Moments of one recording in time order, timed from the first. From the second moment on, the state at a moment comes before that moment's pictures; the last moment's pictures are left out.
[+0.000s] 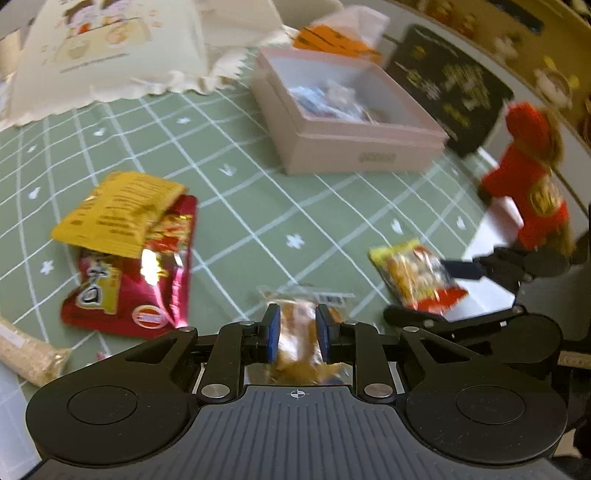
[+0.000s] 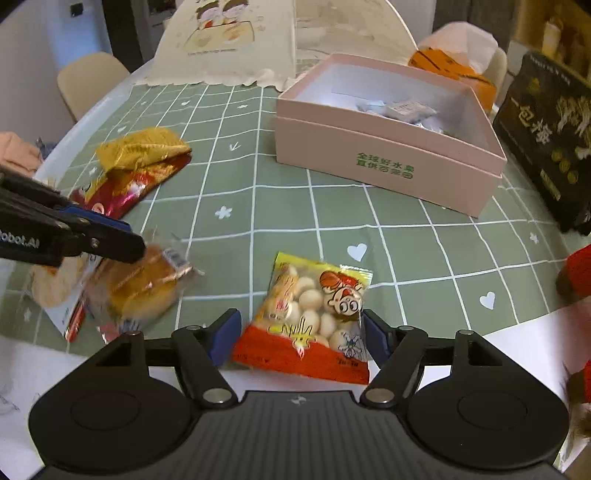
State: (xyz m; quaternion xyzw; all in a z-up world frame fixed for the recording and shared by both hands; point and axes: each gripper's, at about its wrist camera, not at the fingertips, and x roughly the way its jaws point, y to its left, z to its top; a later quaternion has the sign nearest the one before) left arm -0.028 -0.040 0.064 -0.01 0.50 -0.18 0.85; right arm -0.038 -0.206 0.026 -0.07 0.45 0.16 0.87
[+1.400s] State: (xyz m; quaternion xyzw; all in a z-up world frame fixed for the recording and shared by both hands) left arm -0.031 -0.066 0.043 0.06 0.50 -0.17 0.85; right arm -0.031 -0.235 0.026 -0.03 0.43 0.12 0.89
